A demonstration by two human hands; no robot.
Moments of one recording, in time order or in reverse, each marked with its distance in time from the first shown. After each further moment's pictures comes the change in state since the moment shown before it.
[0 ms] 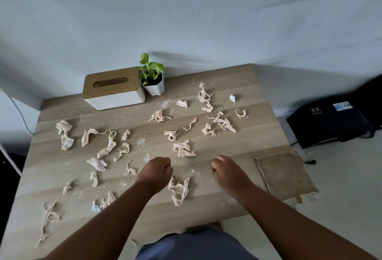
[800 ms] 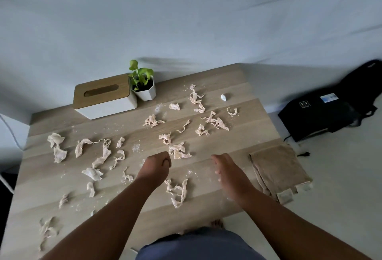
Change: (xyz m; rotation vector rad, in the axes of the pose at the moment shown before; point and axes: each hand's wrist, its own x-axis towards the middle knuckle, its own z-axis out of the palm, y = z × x) left_hand 0.021 0.008 -0.003 -0.155 0.028 -0.069; right_hand -0.027 0.014 0.015 0.172 0.081 0.160
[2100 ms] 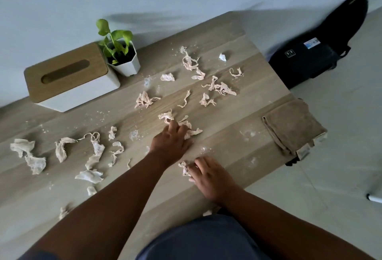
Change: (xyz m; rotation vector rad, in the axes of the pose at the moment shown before) left_hand 0.061 -0.040 0.018 0.611 -0.108 0.584; right_hand -0.004 -0.074 0.135 -0.493 0.193 -0.297
